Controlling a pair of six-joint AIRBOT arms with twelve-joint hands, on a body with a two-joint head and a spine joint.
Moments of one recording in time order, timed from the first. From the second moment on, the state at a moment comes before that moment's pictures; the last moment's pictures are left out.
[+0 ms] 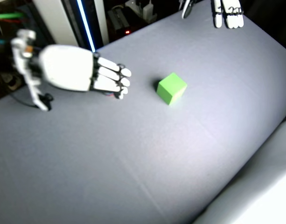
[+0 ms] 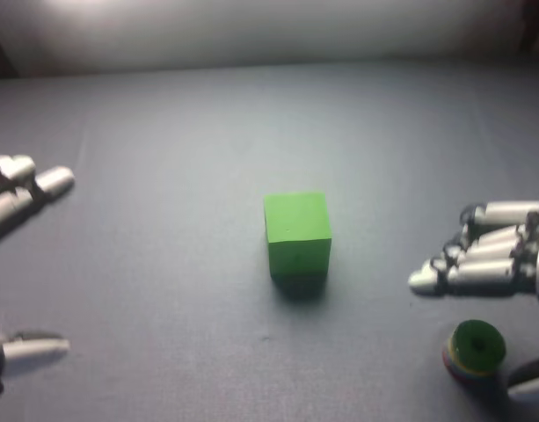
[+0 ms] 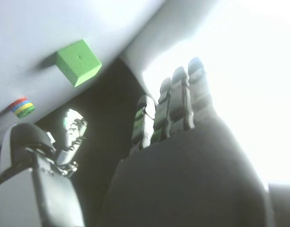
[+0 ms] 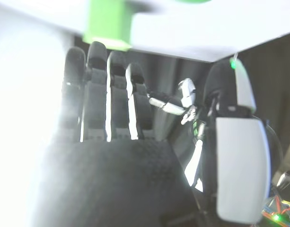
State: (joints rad) left arm 1.32 -0.72 0.80 -0.36 -1.44 0.88; right arm -0.88 -0.86 1.05 -0.52 0.82 -0.54
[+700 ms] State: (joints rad) left arm 1.33 -0.72 0.80 -0.35 -1.45 0.87; right arm -0.85 -0.93 1.09 -0.56 0.69 -0.56
